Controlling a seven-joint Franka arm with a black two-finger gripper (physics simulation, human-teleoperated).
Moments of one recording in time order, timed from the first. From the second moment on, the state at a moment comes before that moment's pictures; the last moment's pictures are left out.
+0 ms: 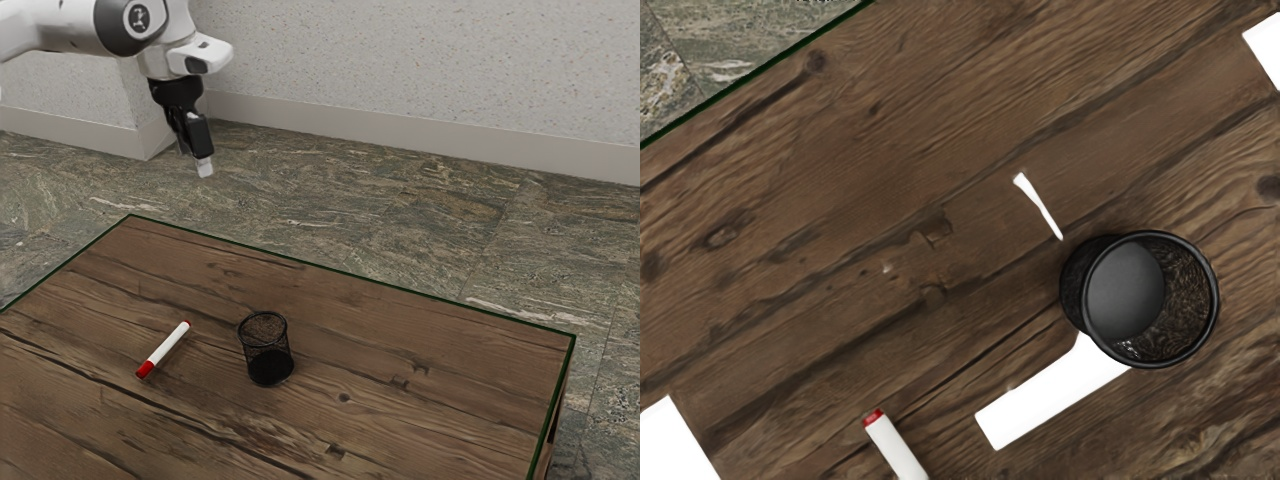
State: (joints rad) arm -0.11 0.14 0.14 -1.46 -0.01 1.61 0.61
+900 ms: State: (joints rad) arm -0.05 0.28 0.28 -2.10 -0.14 2.34 0.53
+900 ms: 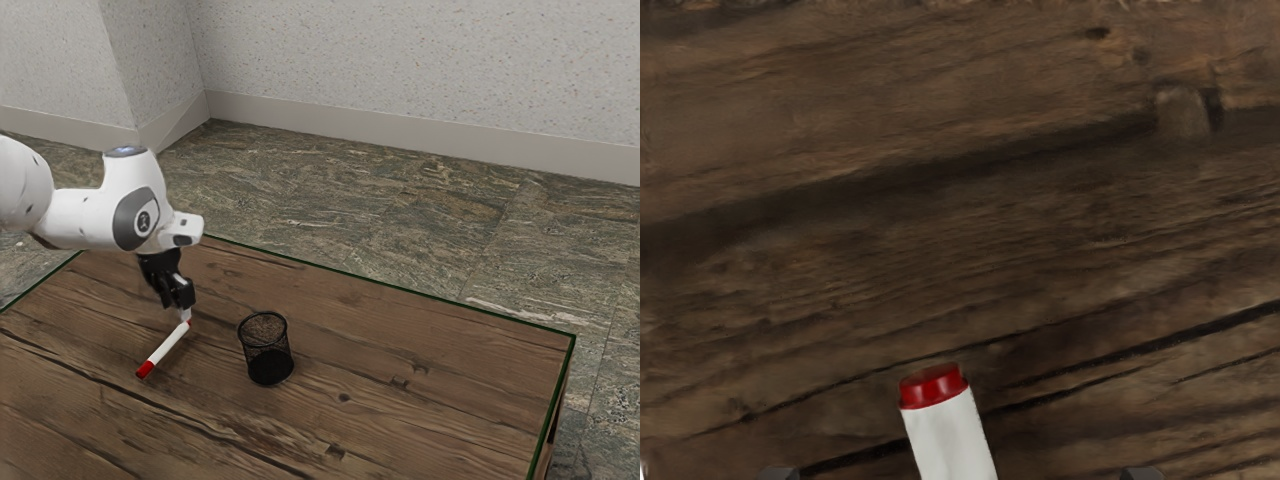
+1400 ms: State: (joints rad) arm -0.04 0.32 0.28 -2.17 -0.24 2.45 0.49
